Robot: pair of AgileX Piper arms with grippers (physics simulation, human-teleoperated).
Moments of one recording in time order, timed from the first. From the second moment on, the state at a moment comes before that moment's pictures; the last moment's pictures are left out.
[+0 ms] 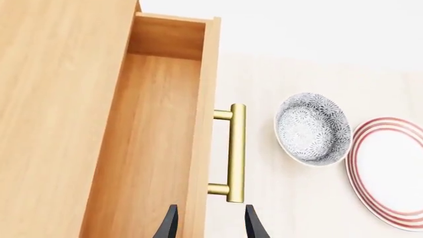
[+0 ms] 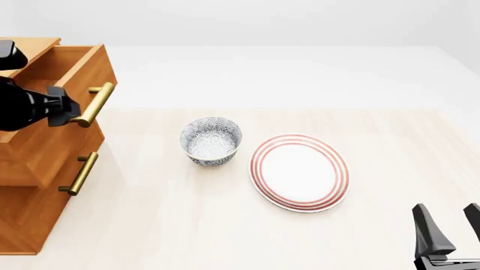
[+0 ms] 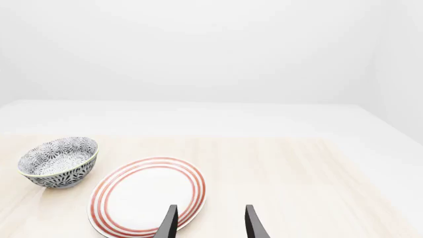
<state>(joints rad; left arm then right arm) 0.02 1.10 -1.14 0.84 -0.08 0.00 0.01 0.00 0.00 -0.02</state>
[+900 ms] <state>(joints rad) -0.11 1.16 -1.14 0.82 -0.11 0.00 0.01 0.00 0.00 -0.02</state>
